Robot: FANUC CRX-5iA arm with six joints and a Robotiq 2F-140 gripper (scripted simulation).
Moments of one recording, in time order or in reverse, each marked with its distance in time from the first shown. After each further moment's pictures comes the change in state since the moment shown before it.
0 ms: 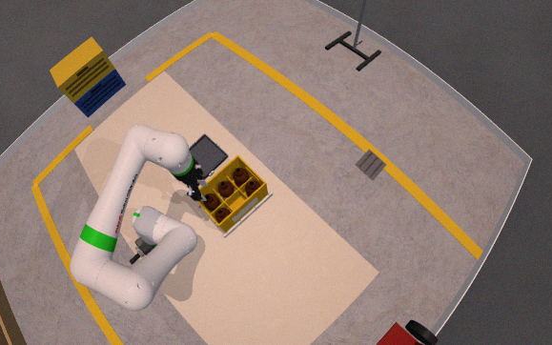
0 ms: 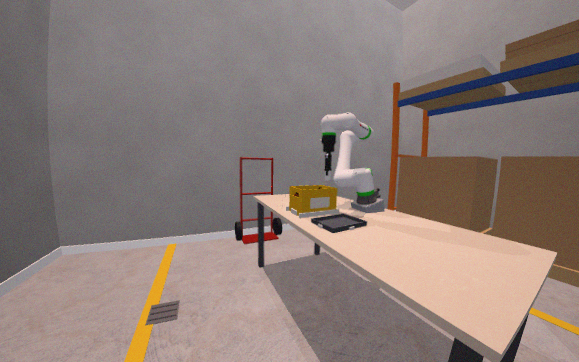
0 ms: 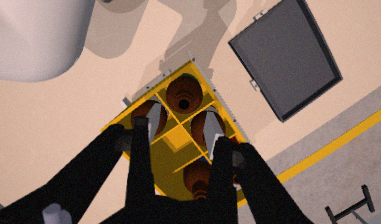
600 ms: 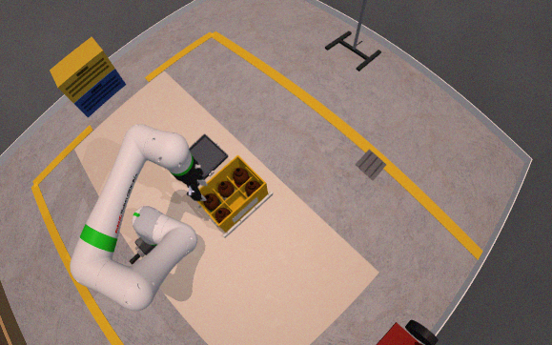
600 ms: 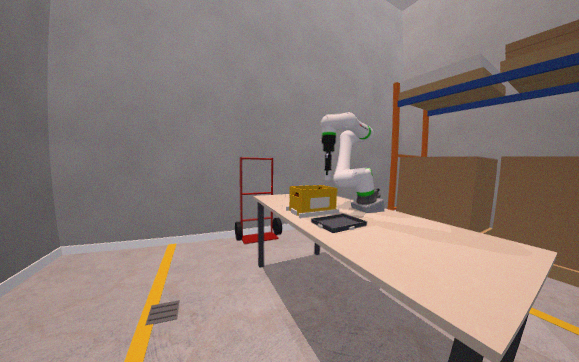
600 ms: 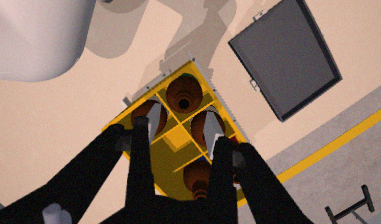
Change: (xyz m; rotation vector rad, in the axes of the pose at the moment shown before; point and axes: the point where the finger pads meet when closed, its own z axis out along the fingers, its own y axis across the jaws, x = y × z) arm 0.000 0.000 -0.002 0.000 0.000 0.000
